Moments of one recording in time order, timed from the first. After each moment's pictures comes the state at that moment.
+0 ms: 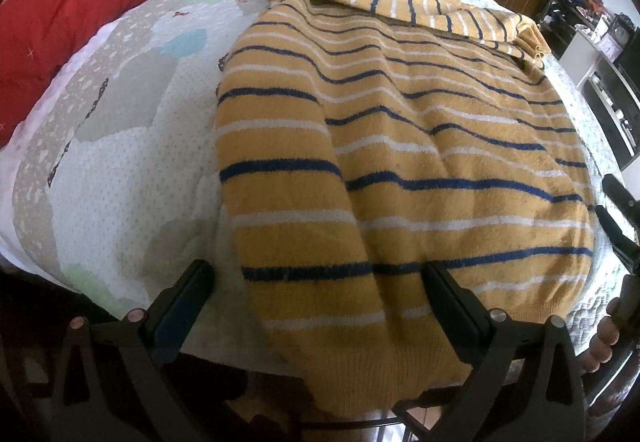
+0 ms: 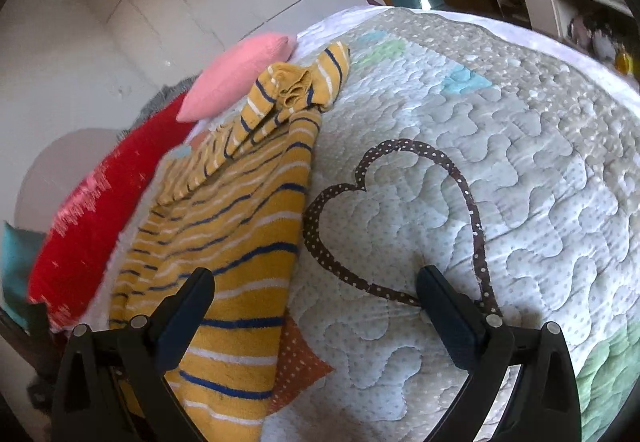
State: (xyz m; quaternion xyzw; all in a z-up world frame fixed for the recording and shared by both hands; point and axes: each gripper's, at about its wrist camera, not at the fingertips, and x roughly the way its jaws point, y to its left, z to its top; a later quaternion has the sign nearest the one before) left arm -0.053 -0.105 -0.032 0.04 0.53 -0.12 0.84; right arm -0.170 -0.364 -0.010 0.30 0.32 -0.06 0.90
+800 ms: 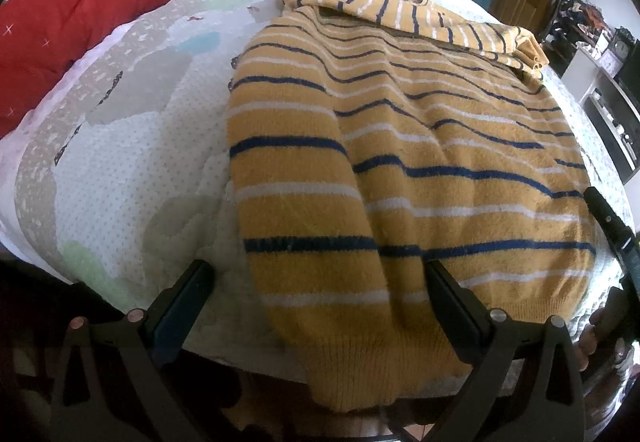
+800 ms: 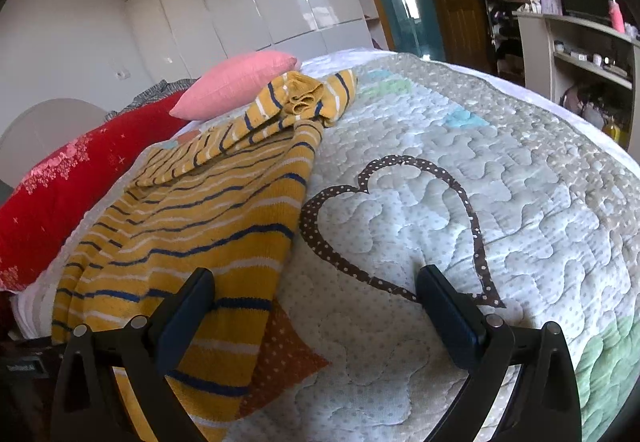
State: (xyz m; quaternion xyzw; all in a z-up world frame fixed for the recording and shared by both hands) left arm -0.069 -0.100 -0.038 0.02 0.49 -0.11 0.86; right arm -0.178 -0.334 -0.021 0.19 0.27 -0.11 0.94
